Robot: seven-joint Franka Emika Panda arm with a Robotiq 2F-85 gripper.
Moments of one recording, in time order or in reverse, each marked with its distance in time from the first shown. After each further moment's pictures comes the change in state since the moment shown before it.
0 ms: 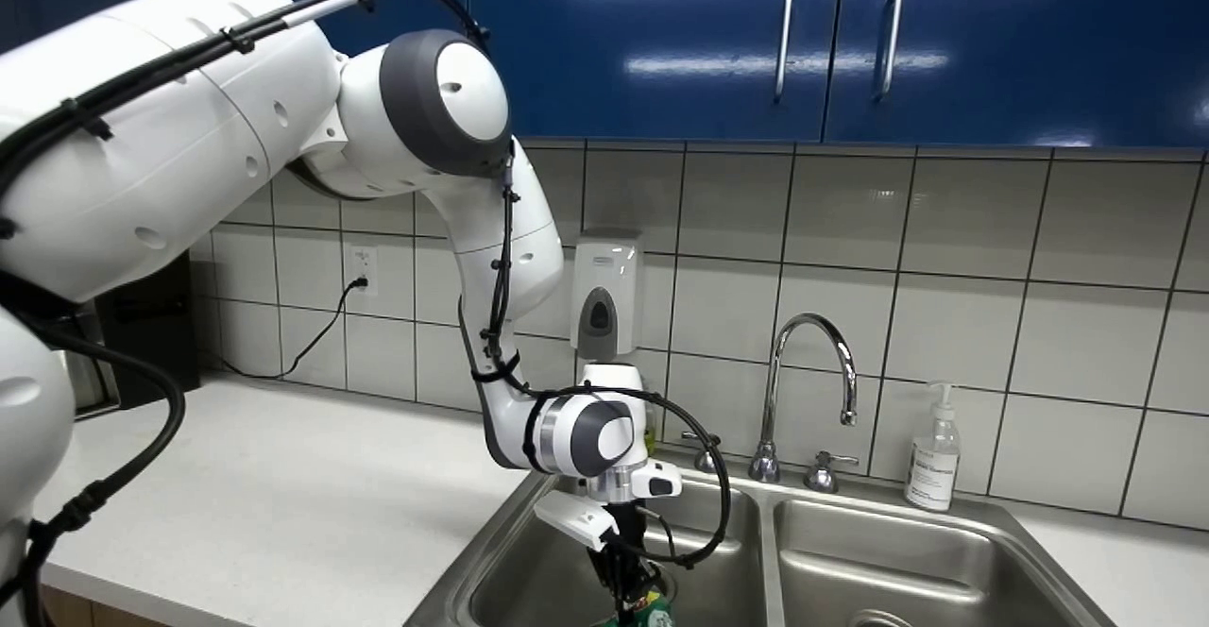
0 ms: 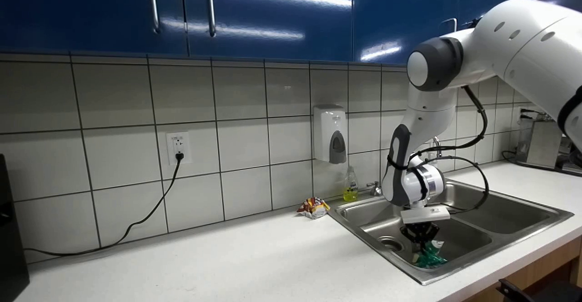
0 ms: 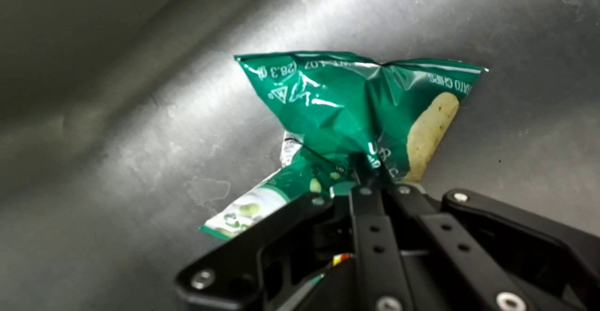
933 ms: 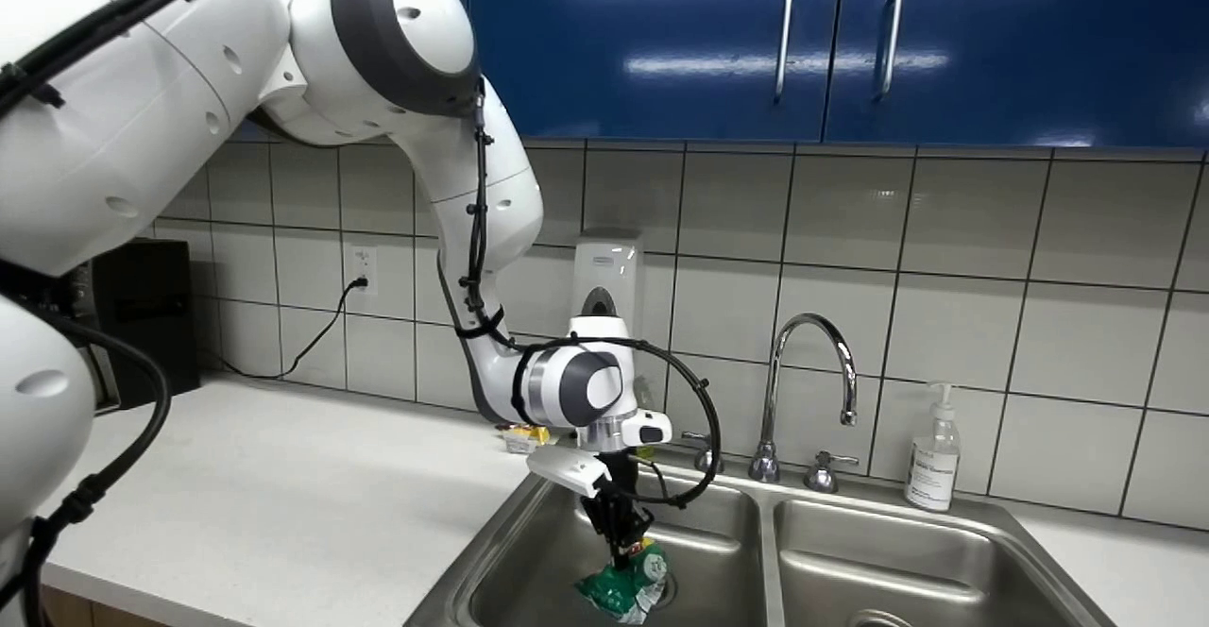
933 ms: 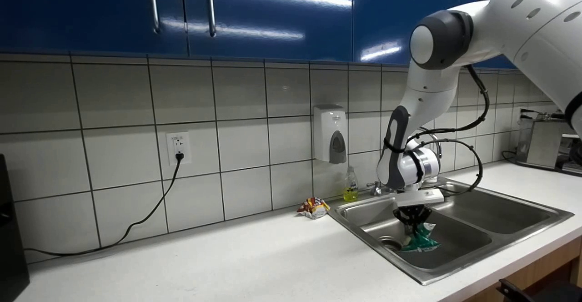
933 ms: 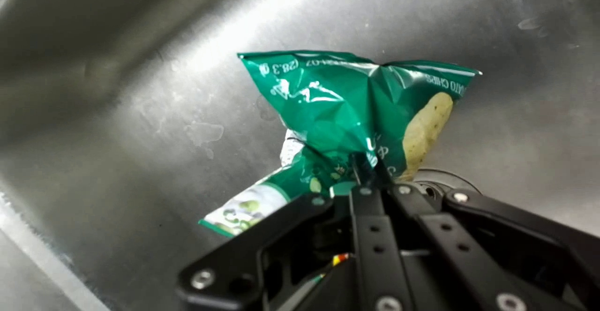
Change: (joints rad) arm 0.070 -0.157 -0.037 -0.087 -0.012 0.000 -0.003
